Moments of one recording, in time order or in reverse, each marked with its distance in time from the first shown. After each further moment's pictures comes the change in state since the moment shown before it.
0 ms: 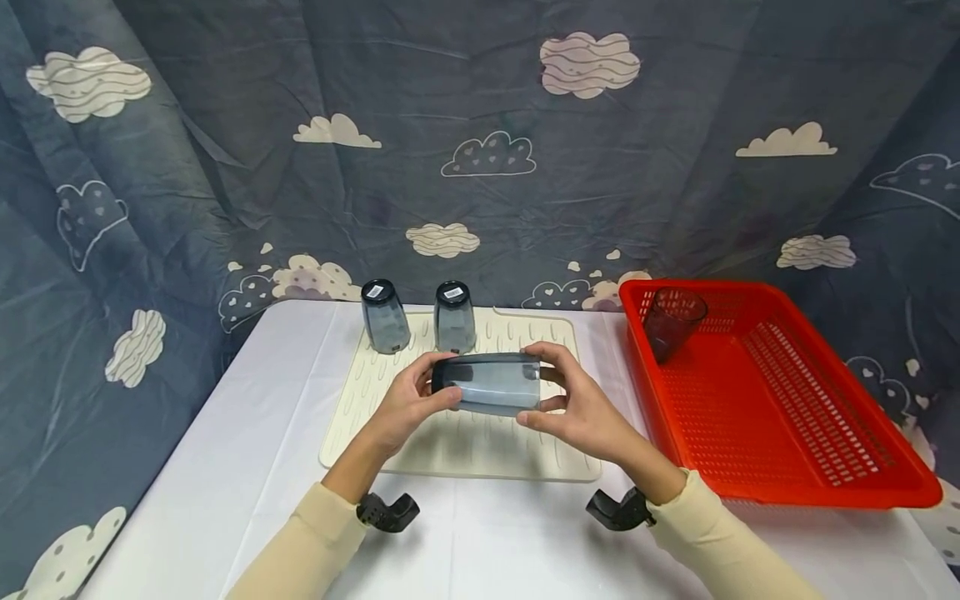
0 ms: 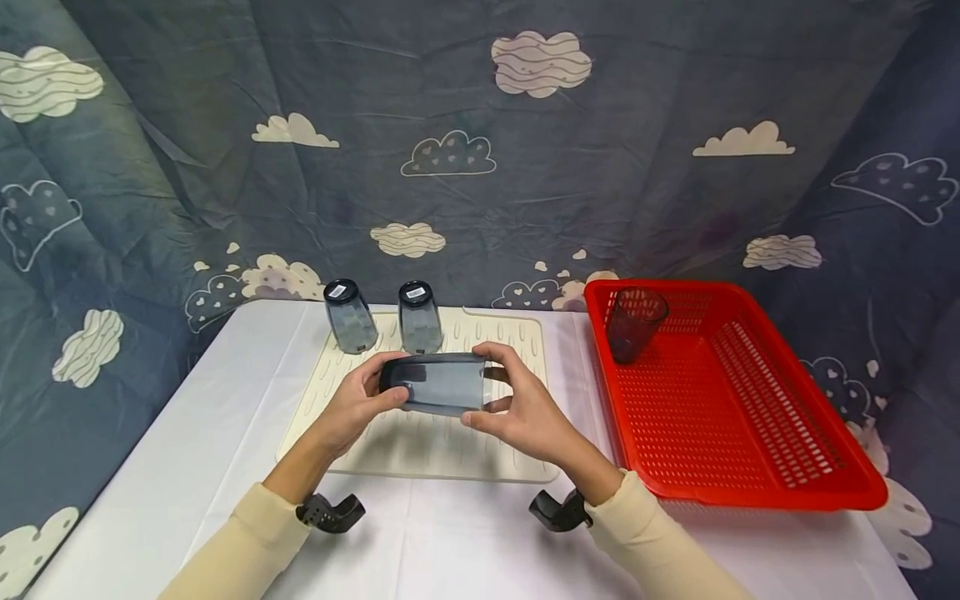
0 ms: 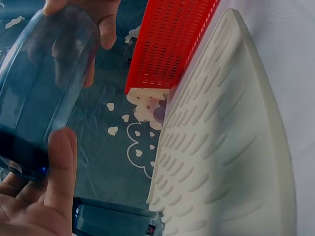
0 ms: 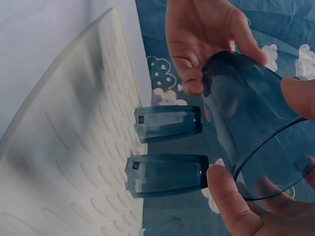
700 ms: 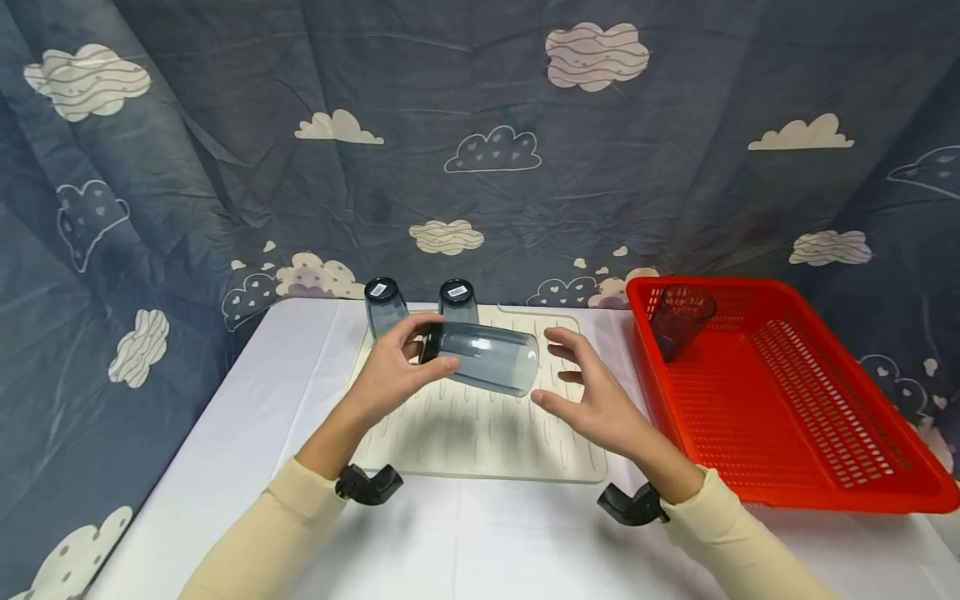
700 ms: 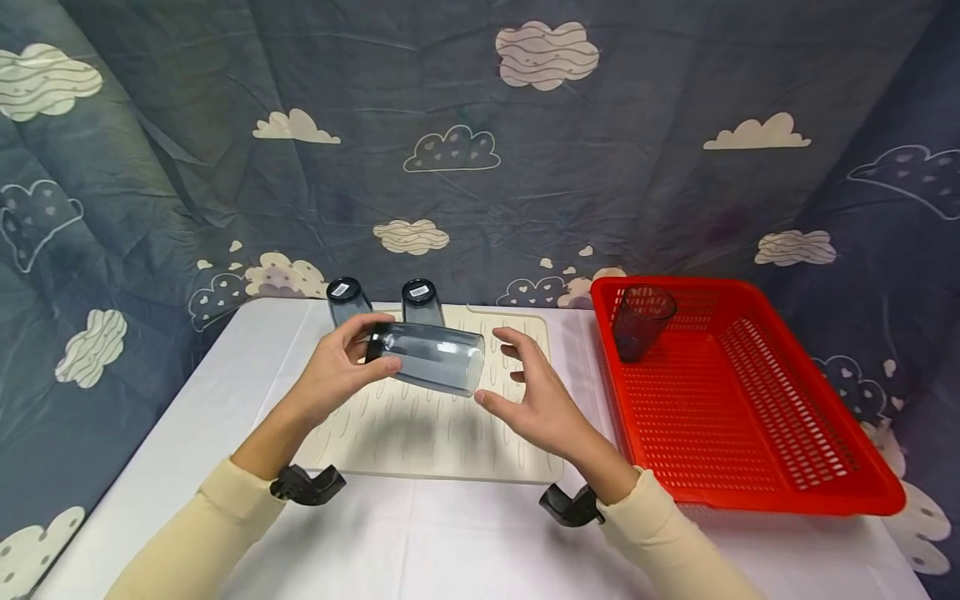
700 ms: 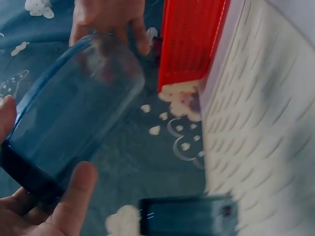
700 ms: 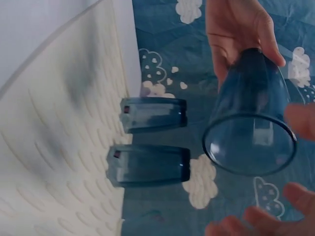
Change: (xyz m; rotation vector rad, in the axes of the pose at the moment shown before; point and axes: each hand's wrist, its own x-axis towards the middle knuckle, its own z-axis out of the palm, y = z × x) left_hand 0.004 0.058 -0.014 0.305 0.098 0.014; right_hand 0.003 -0.004 -0.010 -0.210 0.107 -0.013
